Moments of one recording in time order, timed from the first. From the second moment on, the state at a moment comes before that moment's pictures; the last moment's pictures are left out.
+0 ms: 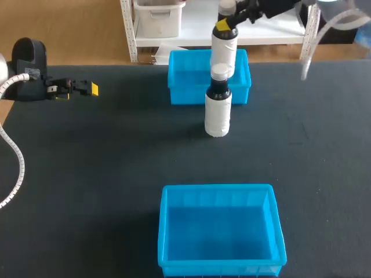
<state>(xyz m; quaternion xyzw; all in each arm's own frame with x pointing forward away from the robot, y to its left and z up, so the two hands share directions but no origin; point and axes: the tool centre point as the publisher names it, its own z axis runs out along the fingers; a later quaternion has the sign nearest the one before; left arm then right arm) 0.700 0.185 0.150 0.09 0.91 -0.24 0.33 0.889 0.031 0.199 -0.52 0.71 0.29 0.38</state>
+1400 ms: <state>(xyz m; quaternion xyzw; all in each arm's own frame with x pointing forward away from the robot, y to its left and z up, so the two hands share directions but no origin) 0.700 0.185 0.150 0.09 0.91 -0.24 0.33 0.919 0.102 0.132 -0.52 0.71 0.29 0.36</state>
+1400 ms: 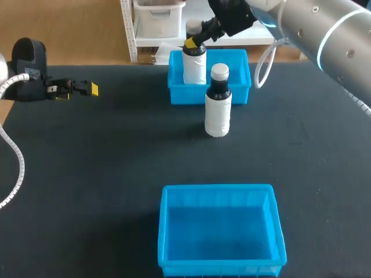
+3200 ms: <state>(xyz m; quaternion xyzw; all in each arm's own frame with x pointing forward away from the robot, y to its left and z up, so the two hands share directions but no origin) 0.700 0.185 0.150 0.09 0.91 -0.24 0.33 0.893 -0.048 0.142 -0.51 0.74 0.32 0.29</state>
